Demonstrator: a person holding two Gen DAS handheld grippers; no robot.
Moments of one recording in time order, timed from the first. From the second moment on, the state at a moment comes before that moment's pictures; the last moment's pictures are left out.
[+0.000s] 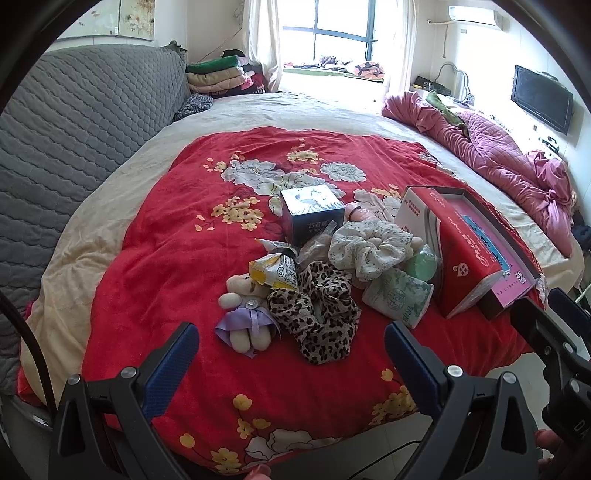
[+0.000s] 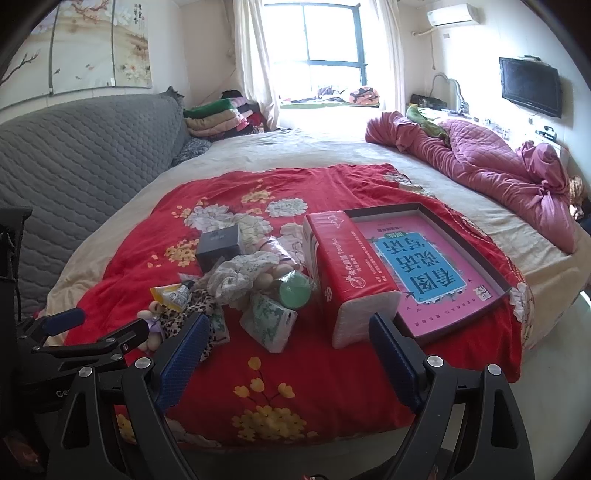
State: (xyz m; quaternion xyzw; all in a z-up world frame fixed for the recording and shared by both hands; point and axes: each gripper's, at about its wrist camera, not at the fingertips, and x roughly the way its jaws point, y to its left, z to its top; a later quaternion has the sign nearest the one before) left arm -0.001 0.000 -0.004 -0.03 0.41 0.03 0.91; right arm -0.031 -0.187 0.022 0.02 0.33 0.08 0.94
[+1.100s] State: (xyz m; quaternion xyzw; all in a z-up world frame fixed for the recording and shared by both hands) left arm 0.001 0.003 -0.004 -0.03 0.41 0.02 0.91; right arm -0.023 -0.183 0.015 0.02 0.34 0.08 0.94
